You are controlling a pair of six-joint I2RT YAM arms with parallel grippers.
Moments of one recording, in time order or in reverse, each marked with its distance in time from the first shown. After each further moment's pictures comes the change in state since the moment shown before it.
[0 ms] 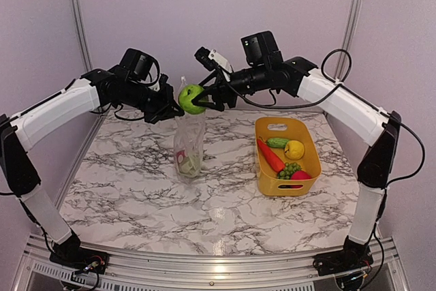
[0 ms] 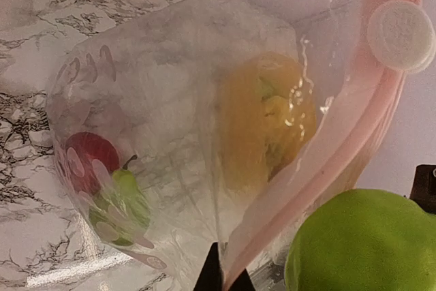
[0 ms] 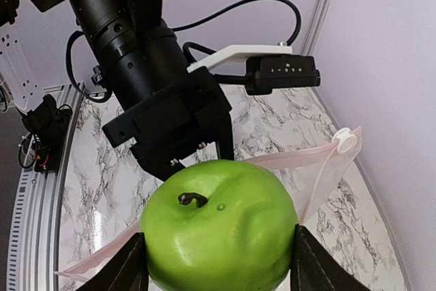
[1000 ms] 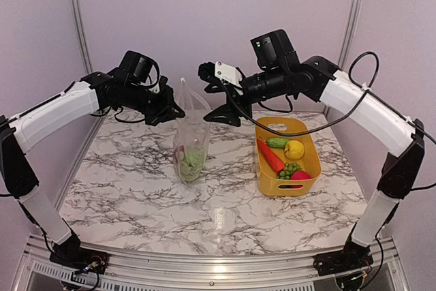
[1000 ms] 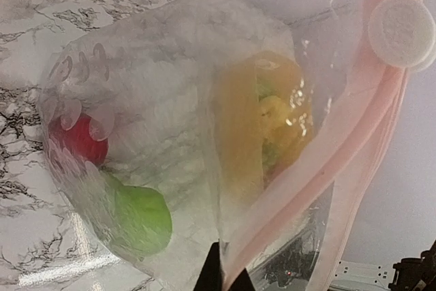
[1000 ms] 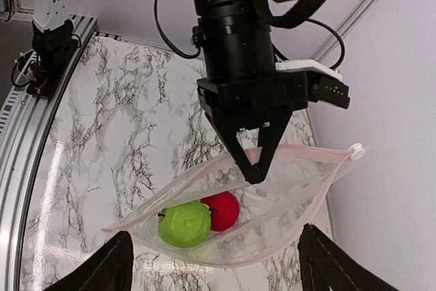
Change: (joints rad) left arm -0.008 -0.022 -0.043 0.040 0.000 -0.036; right arm 0.079 -0.138 -0.101 -0.104 0.149 -0.324
